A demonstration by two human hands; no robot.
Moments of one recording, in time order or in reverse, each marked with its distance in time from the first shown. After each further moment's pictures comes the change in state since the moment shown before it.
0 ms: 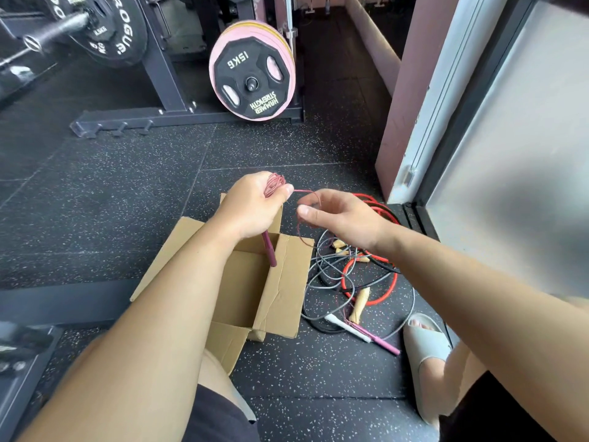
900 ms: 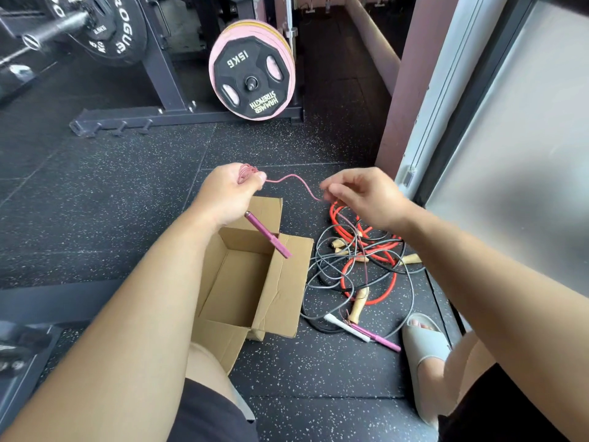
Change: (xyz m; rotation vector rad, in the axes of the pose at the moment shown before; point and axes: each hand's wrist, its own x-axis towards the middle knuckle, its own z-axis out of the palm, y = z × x) left_hand 0.013 -0.026 -0.020 -0.165 0.050 -0.142; right_hand 0.002 -0.013 -0.040 -0.279 0.186 -0.080
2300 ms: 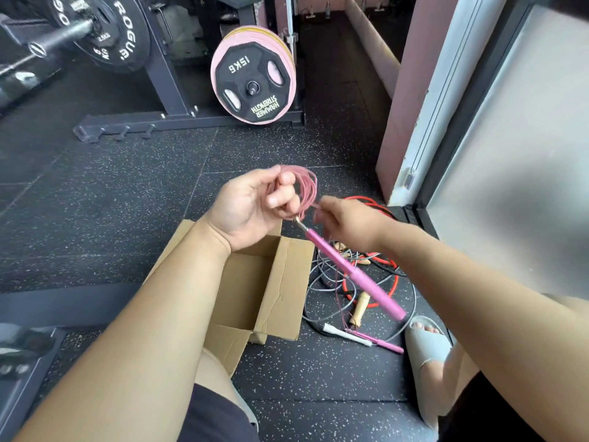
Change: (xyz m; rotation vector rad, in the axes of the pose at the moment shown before) left_hand -0.028 0.039 0.010 -1.164 -0.660 -0.120; right_hand -0.004 0.005 0.024 -0.459 -0.260 -0.074
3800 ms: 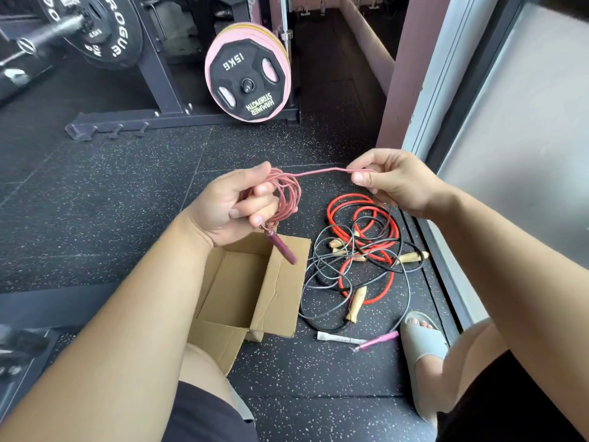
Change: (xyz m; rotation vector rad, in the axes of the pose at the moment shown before) left_hand -0.008 0.004 -0.019 0.169 -0.120 0.018; right_hand -0.020 0.033 -0.062 0.916 0.204 0.029
